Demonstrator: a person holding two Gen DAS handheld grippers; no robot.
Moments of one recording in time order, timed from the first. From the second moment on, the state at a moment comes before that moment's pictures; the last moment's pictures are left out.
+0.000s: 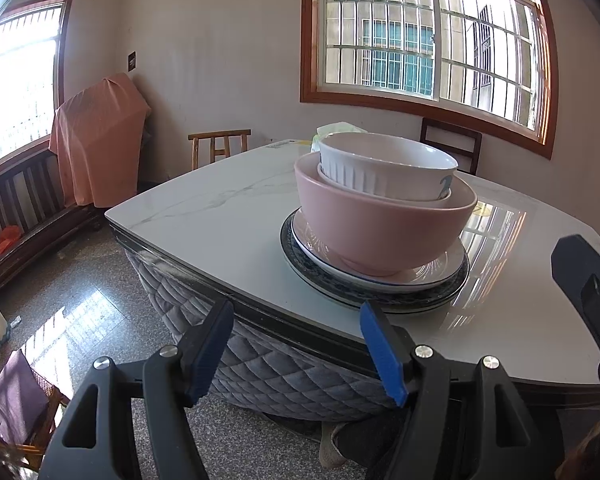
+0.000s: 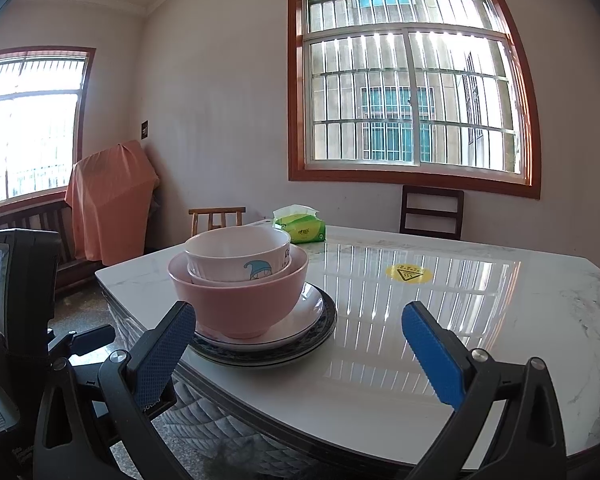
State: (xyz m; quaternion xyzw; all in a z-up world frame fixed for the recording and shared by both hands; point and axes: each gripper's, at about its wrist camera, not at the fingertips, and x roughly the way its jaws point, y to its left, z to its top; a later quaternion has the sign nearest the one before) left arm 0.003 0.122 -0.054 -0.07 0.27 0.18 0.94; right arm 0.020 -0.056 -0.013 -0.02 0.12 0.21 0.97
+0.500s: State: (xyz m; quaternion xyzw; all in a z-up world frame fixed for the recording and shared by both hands) left arm 0.005 0.121 -0.053 -0.06 0.28 0.18 0.94; right arm 0.020 -0.057 -0.015 -0.02 0.13 0.22 0.97
